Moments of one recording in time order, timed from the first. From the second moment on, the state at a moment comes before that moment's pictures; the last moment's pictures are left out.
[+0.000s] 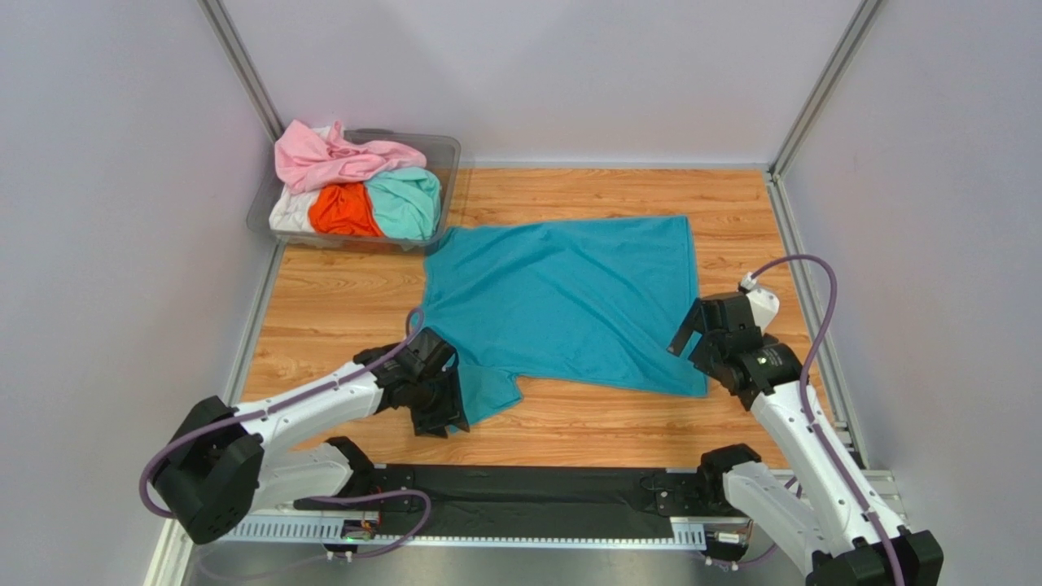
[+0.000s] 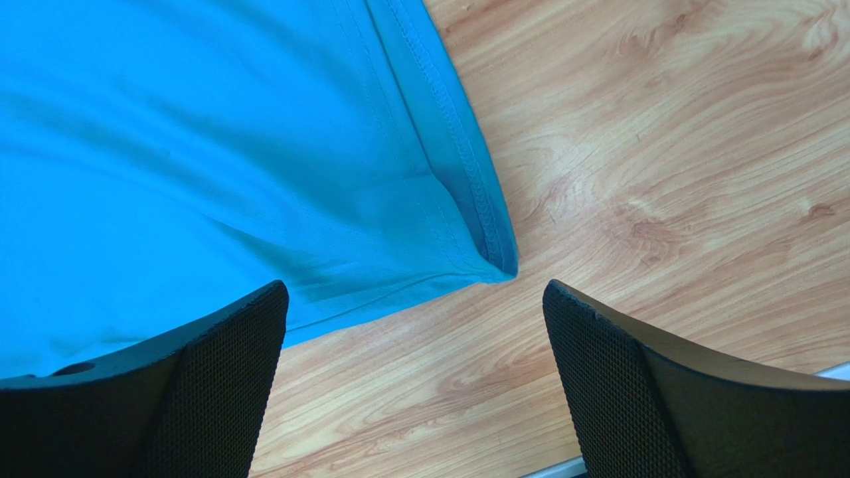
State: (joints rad) left arm -0.72 1.13 0.49 -0.62 0.13 -0.95; right arm 0.25 0.82 0.69 -0.82 0.36 0.68
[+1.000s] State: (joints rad) left arm -0.50 1.12 0.53 -0.73 -0.15 -0.85; right arm 0.48 1.00 0.65 -1.01 0.19 0.88
